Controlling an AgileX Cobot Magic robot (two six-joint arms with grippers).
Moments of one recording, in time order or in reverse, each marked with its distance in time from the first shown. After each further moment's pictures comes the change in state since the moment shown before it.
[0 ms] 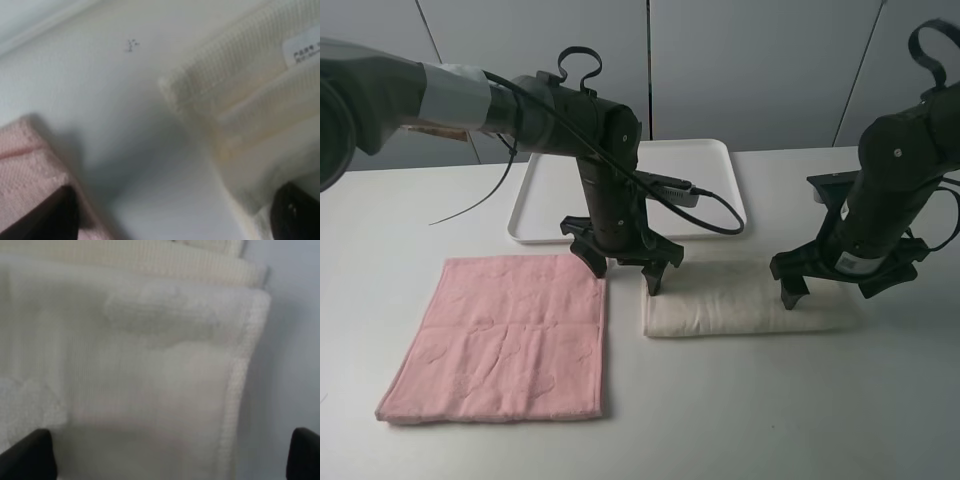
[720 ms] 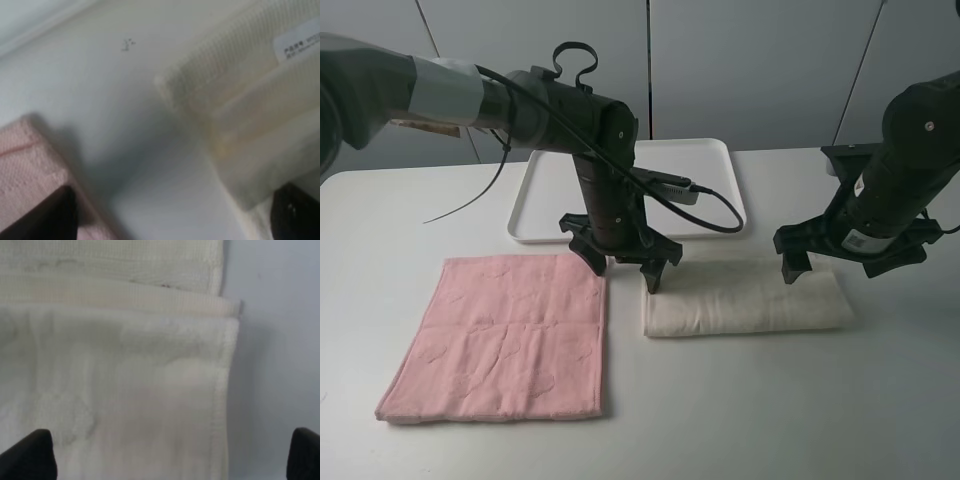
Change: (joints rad) left arm 0.000 -0.025 0.020 0.000 -0.015 0.020; right arm 0.000 -0.118 0.002 0.004 0.009 0.040
